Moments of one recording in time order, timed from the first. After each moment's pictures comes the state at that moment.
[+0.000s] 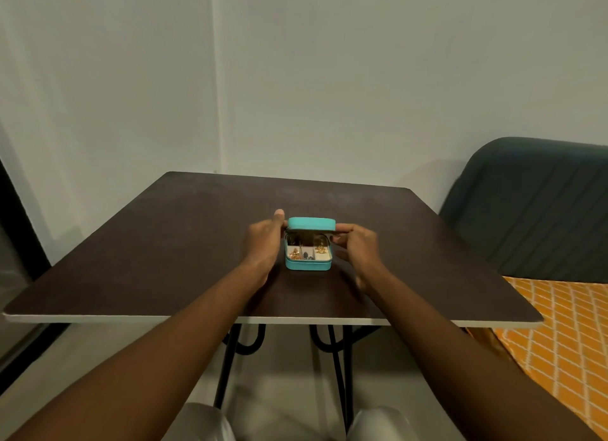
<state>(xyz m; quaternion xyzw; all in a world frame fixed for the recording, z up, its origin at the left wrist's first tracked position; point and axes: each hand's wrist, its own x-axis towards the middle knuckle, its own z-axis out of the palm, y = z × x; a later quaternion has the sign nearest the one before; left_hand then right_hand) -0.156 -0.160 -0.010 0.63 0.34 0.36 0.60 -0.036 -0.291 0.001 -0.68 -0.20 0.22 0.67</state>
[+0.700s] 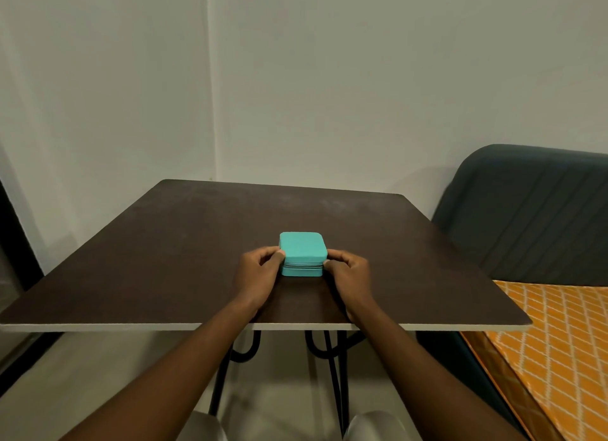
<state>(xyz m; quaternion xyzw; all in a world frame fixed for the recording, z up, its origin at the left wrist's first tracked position) -0.179 -0.177 -0.048 0.70 0.32 0.37 0.52 -0.057 -0.311 -0.034 -0.70 -0.26 0.14 0.64</state>
